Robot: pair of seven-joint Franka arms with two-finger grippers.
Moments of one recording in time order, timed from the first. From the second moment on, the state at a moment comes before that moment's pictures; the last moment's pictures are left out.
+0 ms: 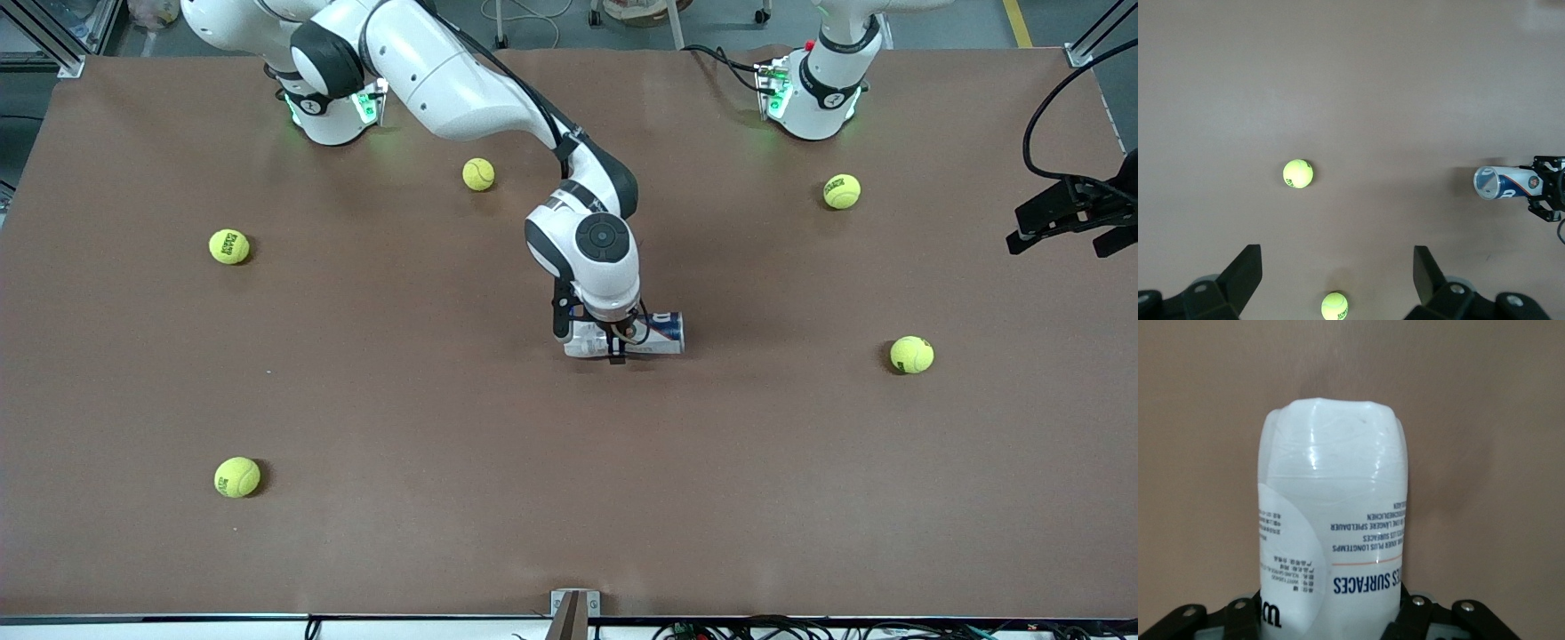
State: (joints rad) left arm -0.03 0.11 0.02 -1.34 -0.05 1.49 0.02; right arm 0.92 1.07 -0.14 -1.00 0.16 2.22 2.37
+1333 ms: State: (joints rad) left arm -0.17 0.45 -0.01 -1.42 -0.34 1.57 -0.16; right arm 0.97 1.15 -0.20 -0.84 0.16 2.20 2.42
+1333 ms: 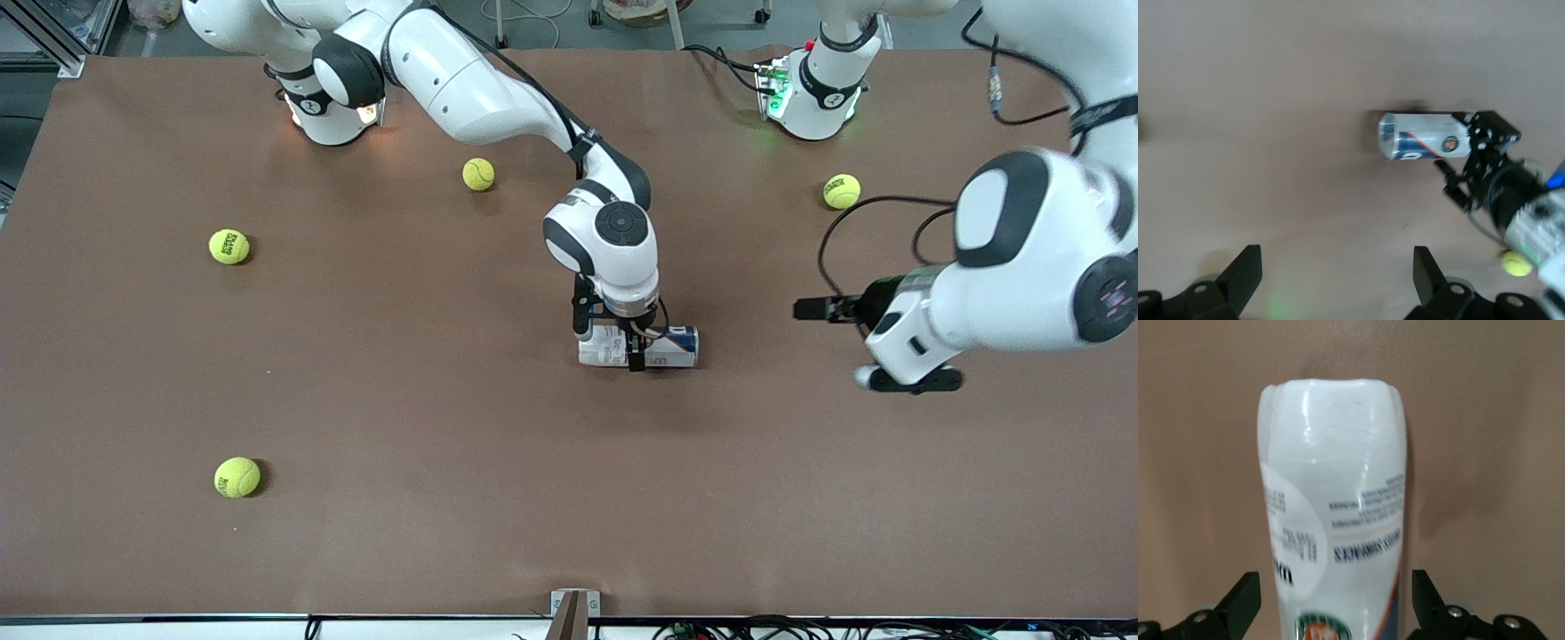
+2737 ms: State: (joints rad) left arm -0.13 0.72 -0.01 -1.75 -1.25 1.93 0.50; right arm 0.58 0.82 -0.06 -0.75 0.17 1.55 1.53
